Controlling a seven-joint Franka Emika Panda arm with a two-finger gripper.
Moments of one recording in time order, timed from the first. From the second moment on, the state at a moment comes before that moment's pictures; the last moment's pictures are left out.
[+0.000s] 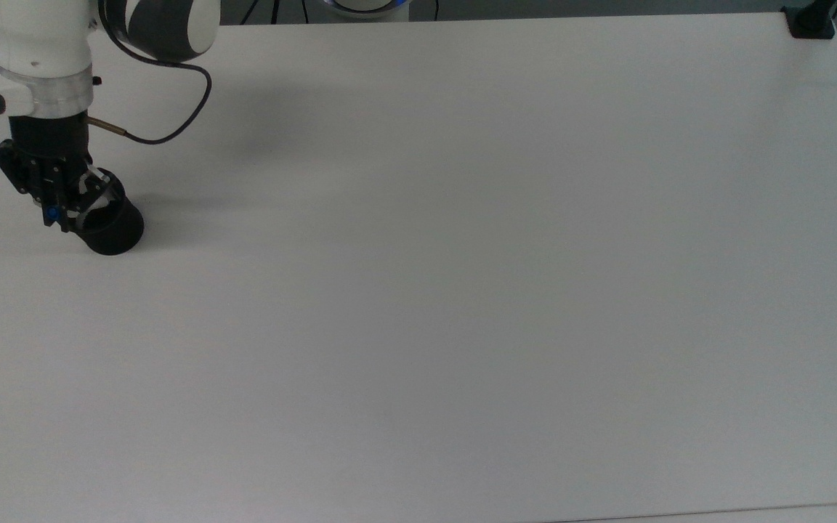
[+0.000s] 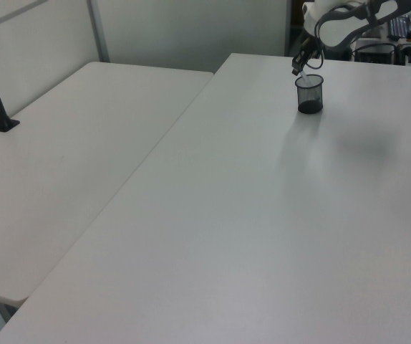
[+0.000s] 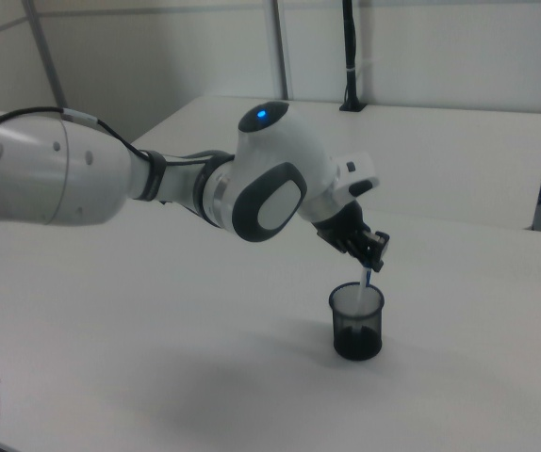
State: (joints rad) arm -0.26 0.35 -0.16 -1.77 -0.08 2.58 -0.15
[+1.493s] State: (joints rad) arm -0.14 0.35 -0.06 -1.73 -0.01 2.06 -0.14
